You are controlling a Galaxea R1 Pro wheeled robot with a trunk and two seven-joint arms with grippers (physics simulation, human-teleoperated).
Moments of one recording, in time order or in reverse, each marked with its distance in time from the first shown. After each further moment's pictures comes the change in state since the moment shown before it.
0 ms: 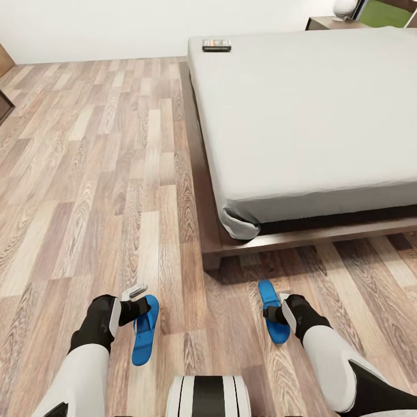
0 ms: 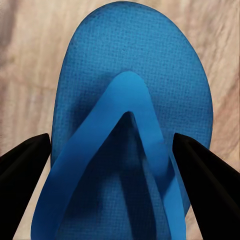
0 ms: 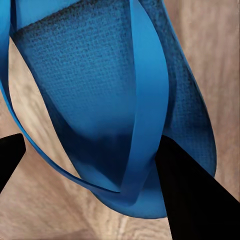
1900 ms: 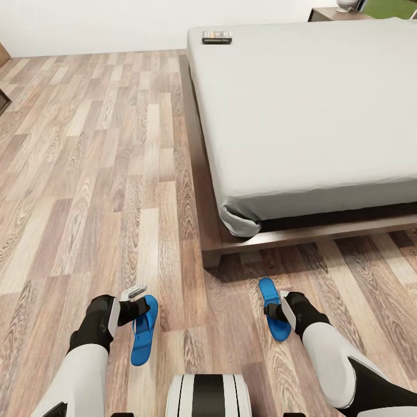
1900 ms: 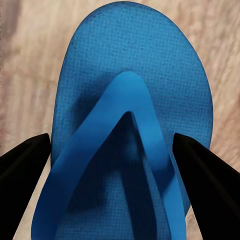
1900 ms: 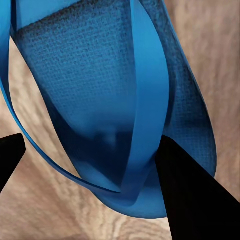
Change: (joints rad) left arm 0.000 0.005 0.002 0.001 0.001 0.000 0.000; right arm -0.014 0.000 -0.001 0.001 0.005 0.003 -0.020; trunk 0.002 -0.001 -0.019
